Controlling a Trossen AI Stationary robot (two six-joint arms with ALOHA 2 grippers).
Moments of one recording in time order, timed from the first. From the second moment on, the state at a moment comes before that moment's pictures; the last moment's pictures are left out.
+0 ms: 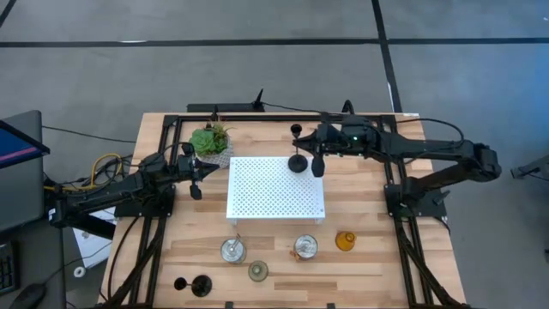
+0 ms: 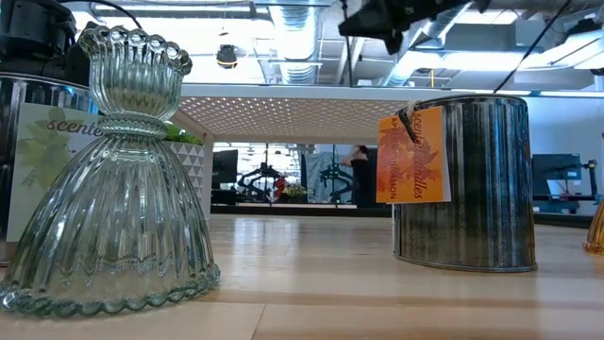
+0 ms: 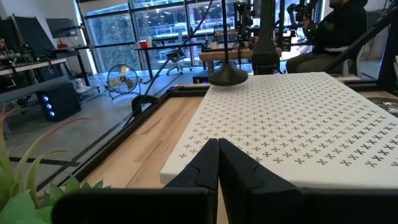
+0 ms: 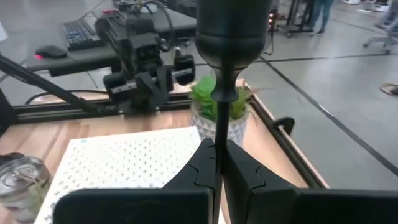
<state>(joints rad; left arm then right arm) 0.37 0.08 0.01 0.21 0.16 0.15 -0.20 1.22 0.97 0.01 0.01 -0.02</state>
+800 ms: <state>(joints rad) 0.37 0.08 0.01 0.22 0.16 0.15 -0.20 1.00 0.72 0.12 0.05 0.11</state>
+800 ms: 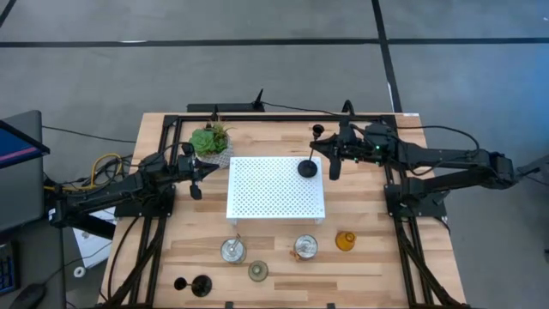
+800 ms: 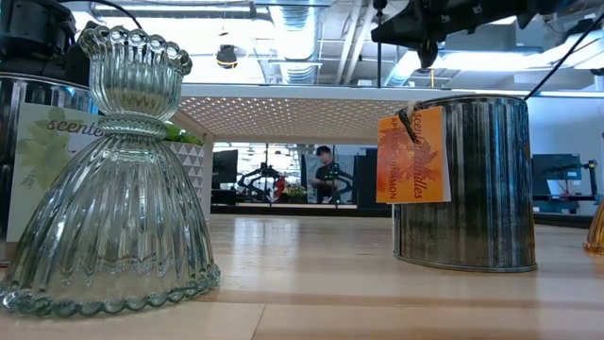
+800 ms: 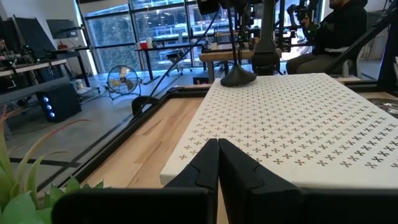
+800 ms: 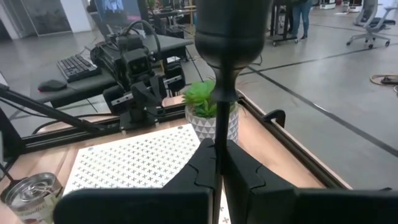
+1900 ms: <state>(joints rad) 0.37 0.08 0.01 0.22 0.16 0.15 -0.17 0.99 0.71 0.12 0.05 0.05</state>
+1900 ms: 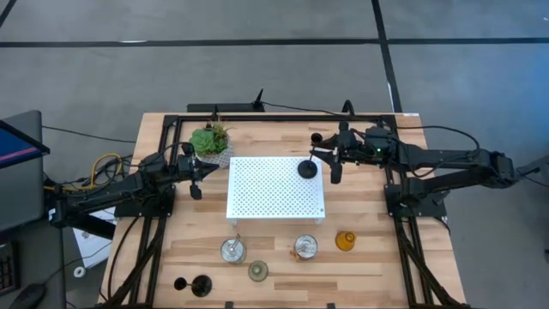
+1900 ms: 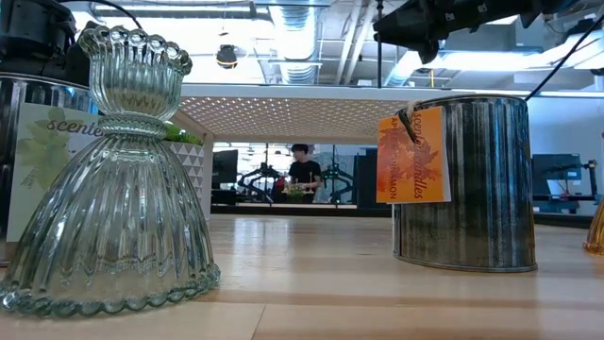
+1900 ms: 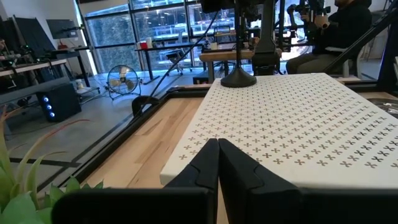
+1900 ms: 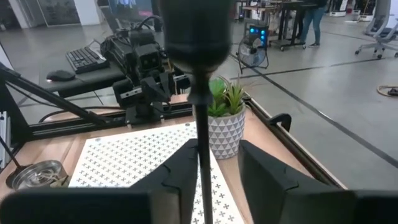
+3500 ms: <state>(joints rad) 0.37 0.63 0.34 0.32 0.13 -0.03 -0.20 1.03 0.74 0.22 -0.07 0.00</state>
